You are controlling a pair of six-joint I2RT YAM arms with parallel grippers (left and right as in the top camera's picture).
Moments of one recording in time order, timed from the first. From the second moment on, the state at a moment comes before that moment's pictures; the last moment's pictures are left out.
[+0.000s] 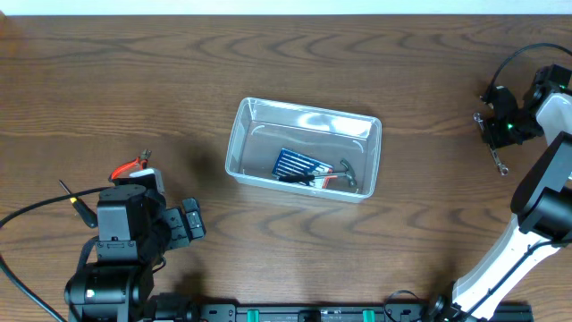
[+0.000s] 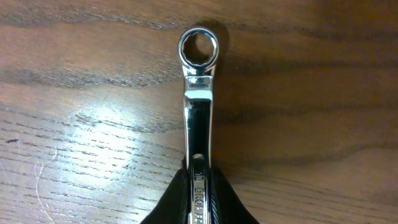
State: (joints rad) left arm 0.00 0.68 0.82 -1.09 0.02 -0.25; right arm -0.46 2.20 1.59 -0.82 -0.13 -0.69
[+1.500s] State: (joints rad) left arm 0.00 0.68 0.82 -1.09 0.02 -0.25; right arm 0.37 1.78 1.78 -1.08 -0.13 -0.49
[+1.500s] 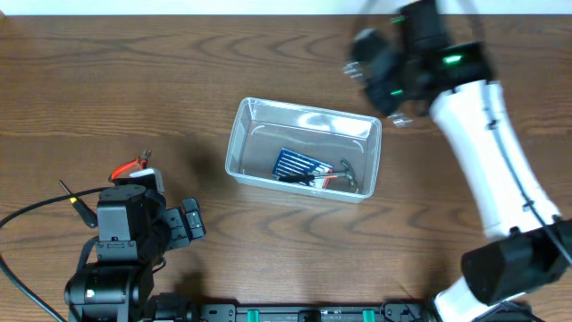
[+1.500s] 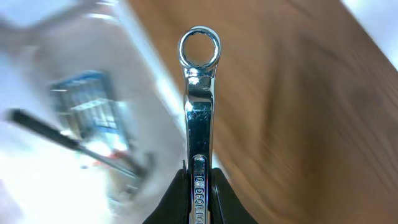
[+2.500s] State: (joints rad) left arm 0.00 0.68 0.82 -1.08 0.02 -0.25; right arm 0.54 2.25 1.78 -1.02 -0.19 -0.56
